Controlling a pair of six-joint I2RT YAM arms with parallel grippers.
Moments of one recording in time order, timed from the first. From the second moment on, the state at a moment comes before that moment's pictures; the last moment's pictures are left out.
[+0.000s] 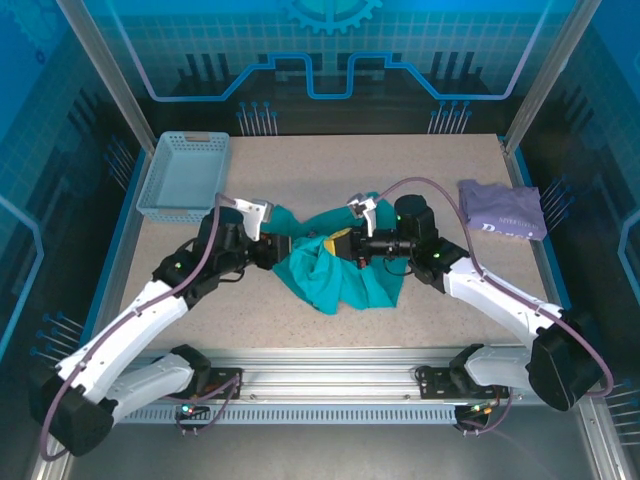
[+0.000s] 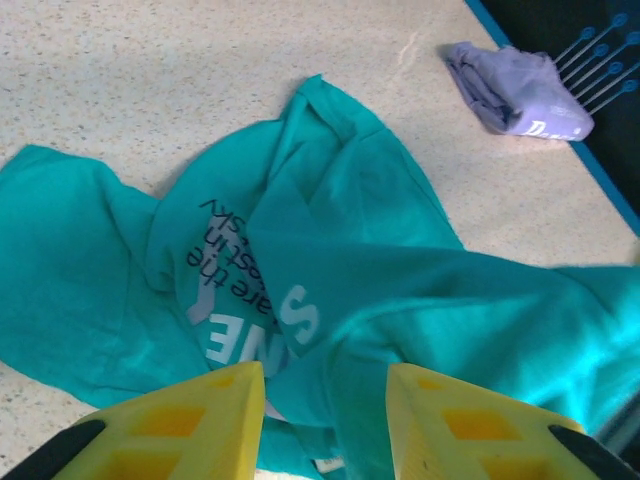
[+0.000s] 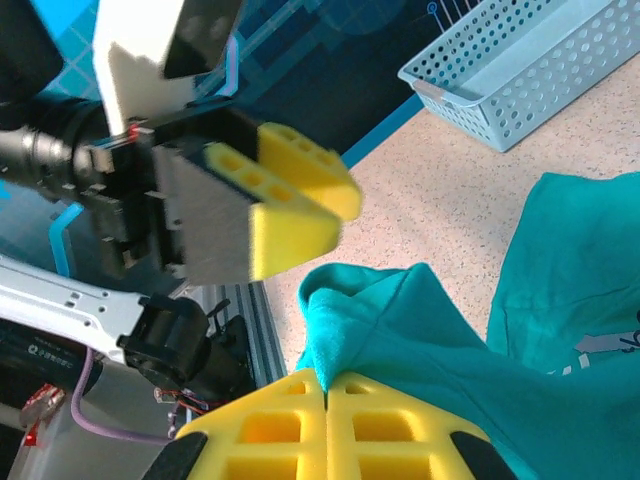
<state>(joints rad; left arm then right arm) -0.52 0.96 0.86 -0.46 0.17 -0.38 0.58 1.23 0.82 0.09 -0.75 0.40</state>
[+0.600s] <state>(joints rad) -0.65 1.05 0.86 -0.42 0.23 -0.58 0.58 1.20 0.78 0.13 -0.66 0.47</state>
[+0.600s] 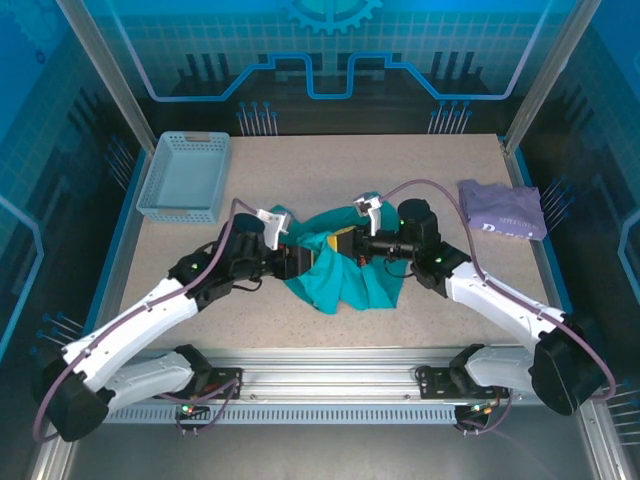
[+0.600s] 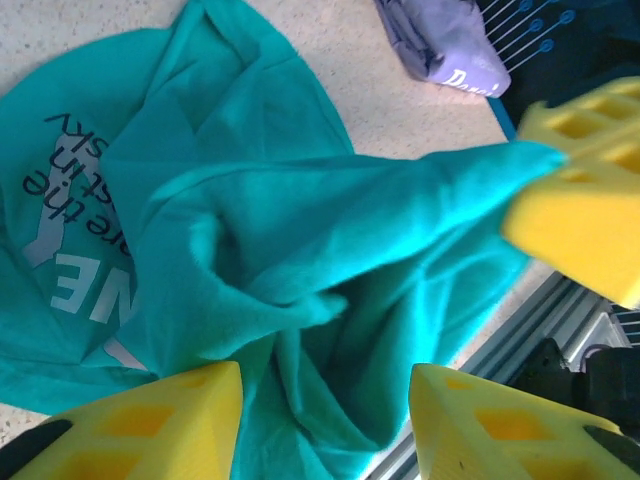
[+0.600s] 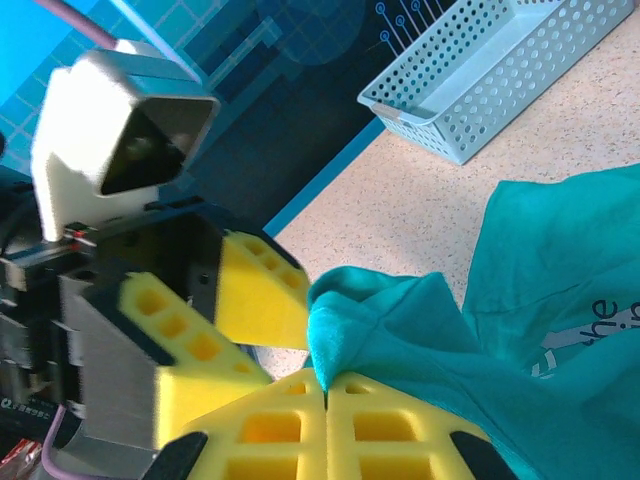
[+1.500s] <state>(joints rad) -0.53 1.18 0.85 -0.07 0.51 -0.66 0.54 1.06 0.71 0.08 -0.64 0.33</state>
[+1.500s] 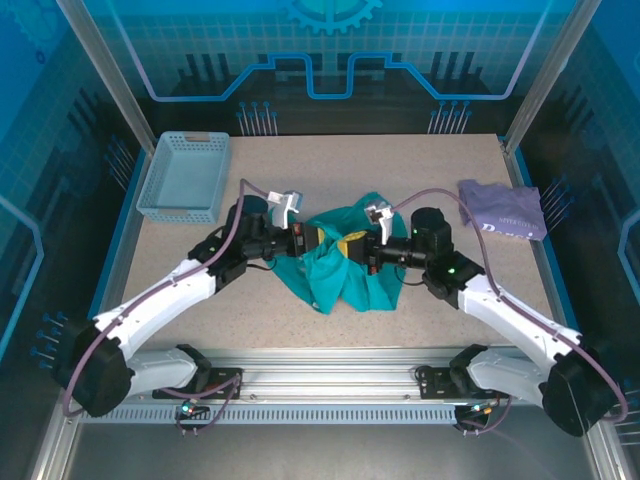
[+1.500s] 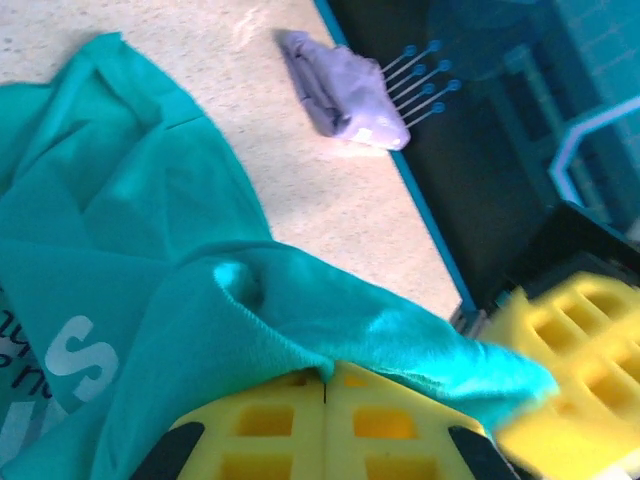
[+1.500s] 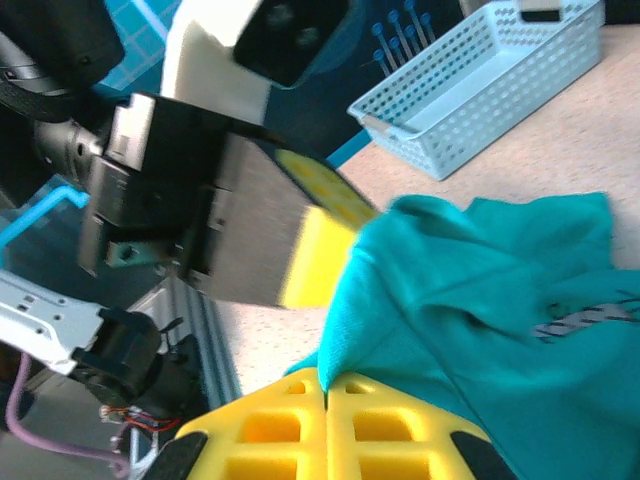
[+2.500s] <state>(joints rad) -0.48 1.00 0.78 0.09 0.95 -0.58 0.71 0.91 0.81 -0.35 -0.37 -0.12</state>
